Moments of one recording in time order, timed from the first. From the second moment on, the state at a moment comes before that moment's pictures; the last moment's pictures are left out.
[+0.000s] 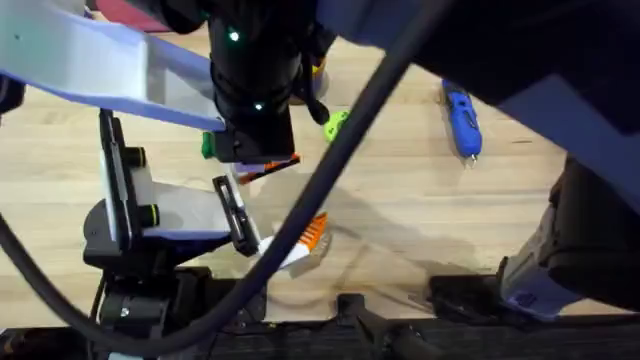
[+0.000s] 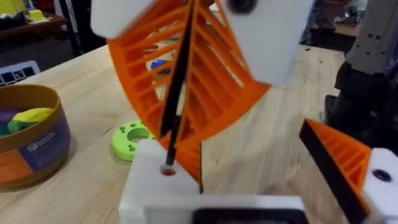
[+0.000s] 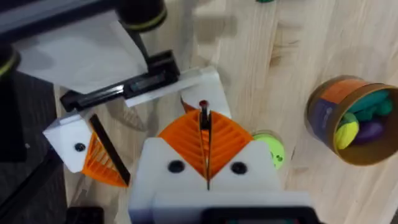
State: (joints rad) left arm -0.01 0.01 0.01 -0.12 1.14 0.05; right arm 1.08 1.99 2.23 -1.50 -0.04 -0.61
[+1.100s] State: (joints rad) left arm -0.01 0.01 0.01 -0.12 1.14 0.05; right arm 1.08 2.02 2.23 -1.50 -0.03 -0.60
